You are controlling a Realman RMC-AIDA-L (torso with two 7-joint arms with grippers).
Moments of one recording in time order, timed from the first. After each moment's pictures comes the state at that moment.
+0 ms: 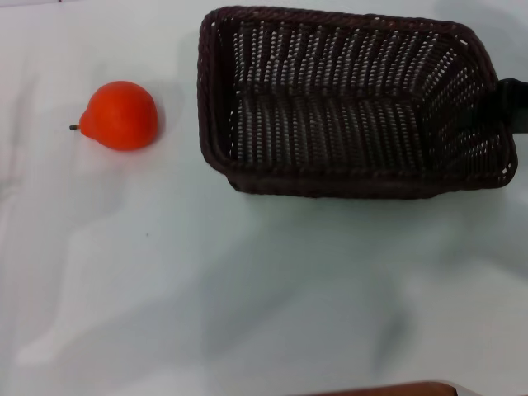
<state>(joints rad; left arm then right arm) -0.23 -2.16 -2.33 -0.13 0.54 -1.46 2.77 0.48 2.08 -0.67 -1.21 0.66 1.64 2.78</state>
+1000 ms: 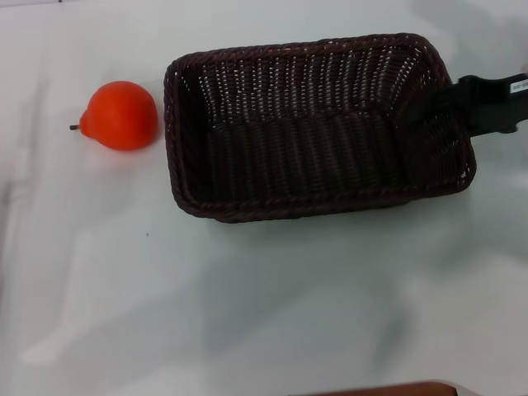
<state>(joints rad) -0.24 -2.17 -2.26 -0.12 0.54 -1.43 2.79 0.56 2.08 -0.69 -1.07 0.66 1.58 2.77</state>
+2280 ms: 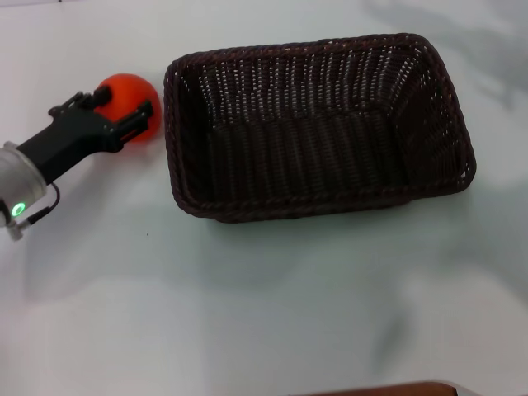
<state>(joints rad) -0.41 -2.08 -1.84 -0.36 0.95 -0.93 2.22 0.40 2.08 -0.35 -1.18 1.27 1.74 2.28</state>
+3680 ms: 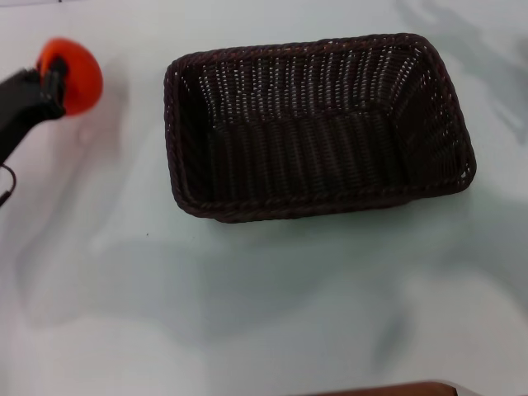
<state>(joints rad) -0.27 -2.17 -2.03 -0.57 0.94 -0.93 2.23 0.38 2.08 -0.21 -0.69 1.43 1.60 1.69</state>
